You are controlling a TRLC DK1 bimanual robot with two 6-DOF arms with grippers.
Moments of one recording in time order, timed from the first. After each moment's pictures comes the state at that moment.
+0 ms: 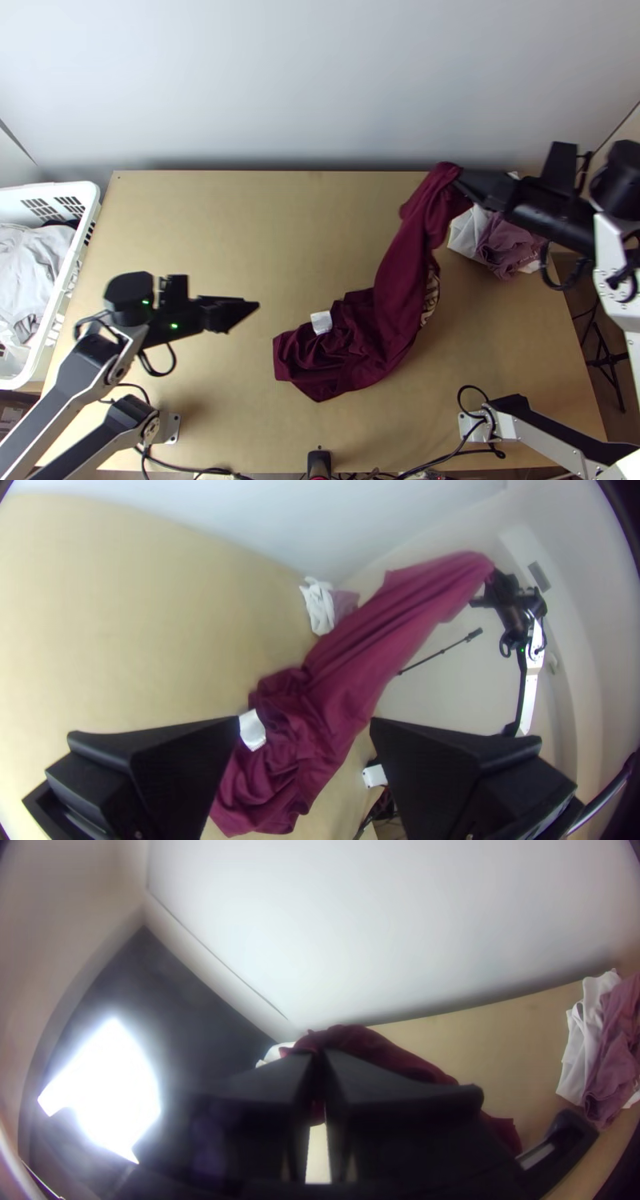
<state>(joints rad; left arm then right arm) -0.43 0.77 0.68 -0.31 0.58 -0.66 0.24 1.17 1.61 -0.67 -0.57 0.63</state>
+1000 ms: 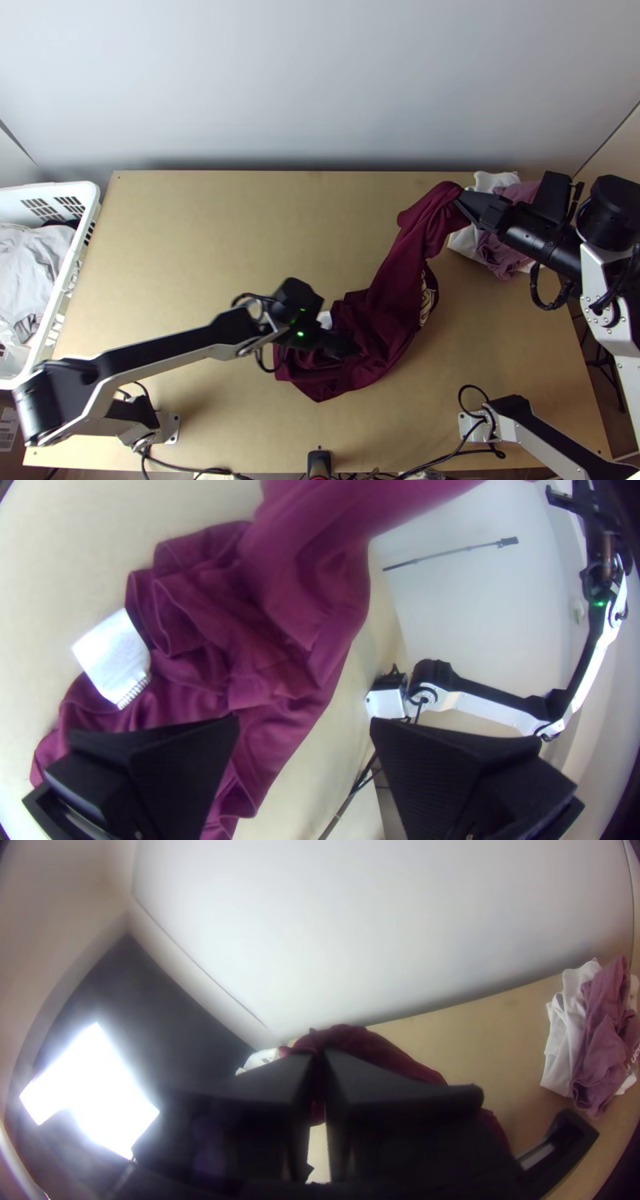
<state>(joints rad) -0.97 1.55 0.98 -0.08 0.49 -0.82 0.24 1.05 1.39 -0.57 -0.48 0.62</state>
